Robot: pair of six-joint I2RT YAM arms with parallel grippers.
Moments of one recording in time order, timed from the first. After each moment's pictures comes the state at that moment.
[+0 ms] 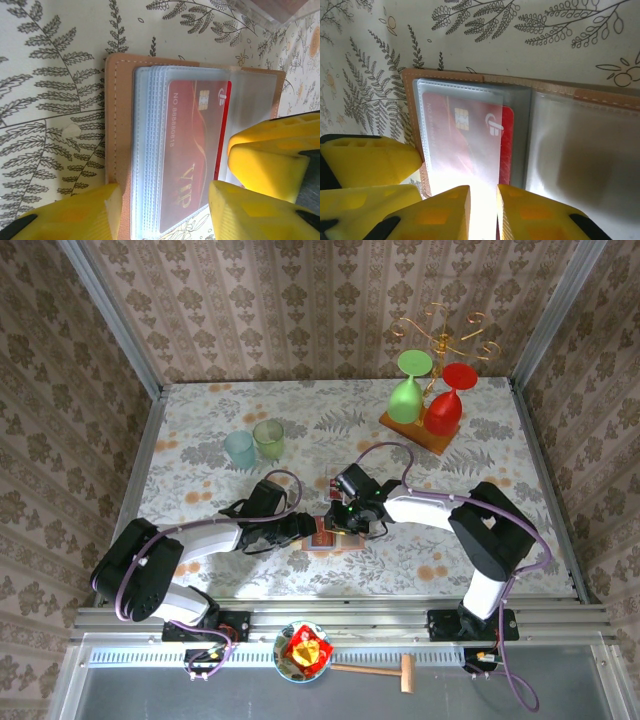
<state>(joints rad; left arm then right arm) -0.65 1.43 0.53 -0.03 0.45 -0.86 0.73 1.75 0.98 -0.30 -0.32 0.87</state>
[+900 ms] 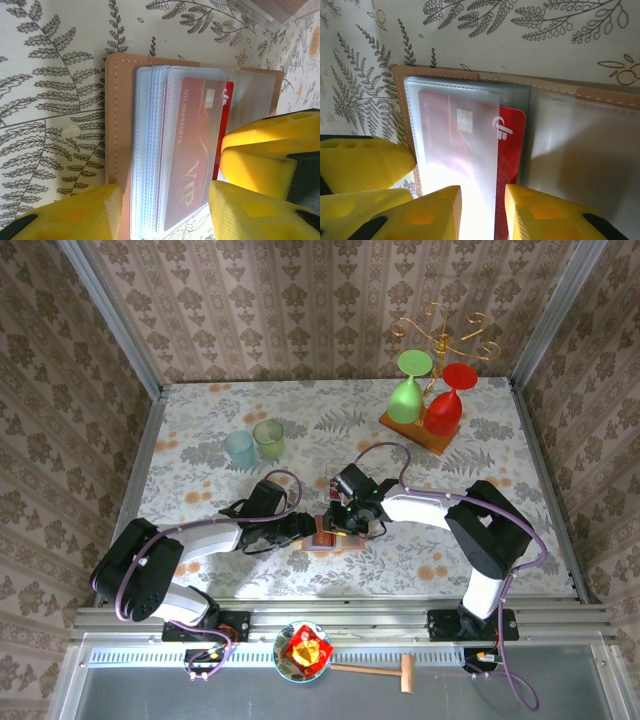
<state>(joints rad) -0.65 1.43 0.53 -0.03 0.45 -0.86 0.74 1.77 1.00 -0.34 -0.32 0.87</state>
